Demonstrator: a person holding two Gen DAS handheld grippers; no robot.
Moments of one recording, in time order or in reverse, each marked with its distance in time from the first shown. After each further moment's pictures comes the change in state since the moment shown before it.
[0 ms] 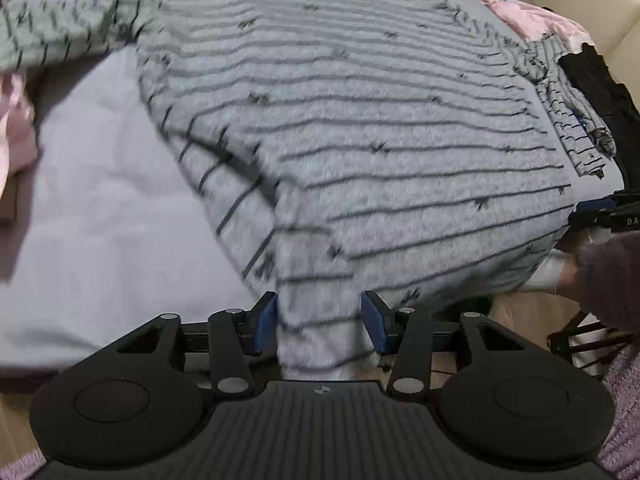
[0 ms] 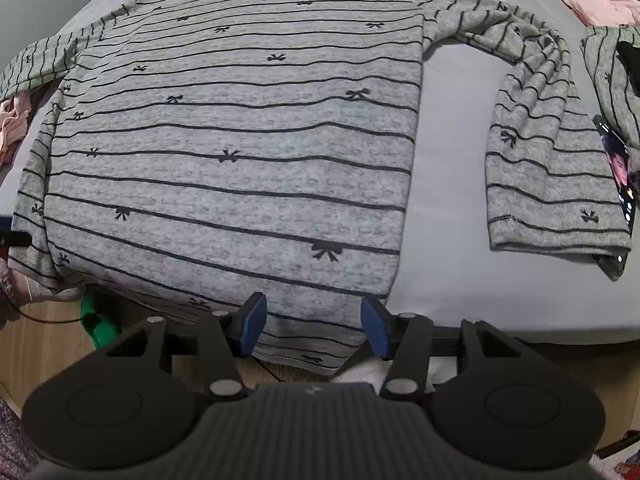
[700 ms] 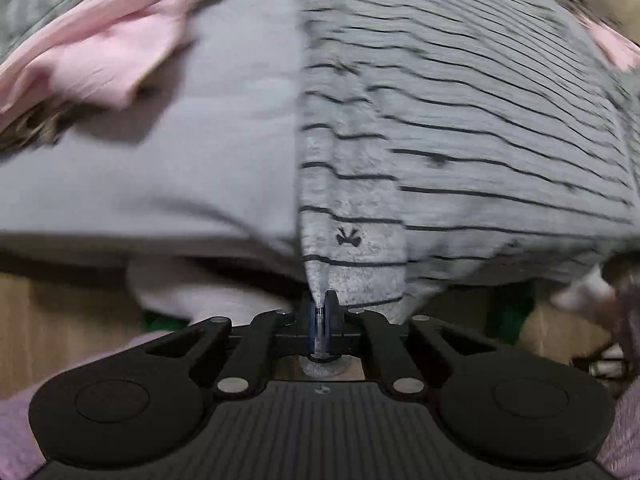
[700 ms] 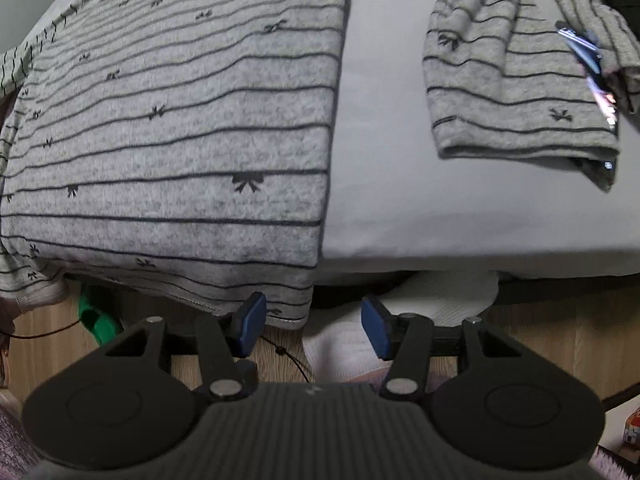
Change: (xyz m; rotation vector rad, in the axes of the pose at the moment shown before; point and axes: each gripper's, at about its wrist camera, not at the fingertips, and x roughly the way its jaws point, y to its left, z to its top) left arm -0.034 0.064 -0.046 -0.247 0.088 0.180; right arm 0.021 -0.038 -0.023 0.122 0.119 0.002
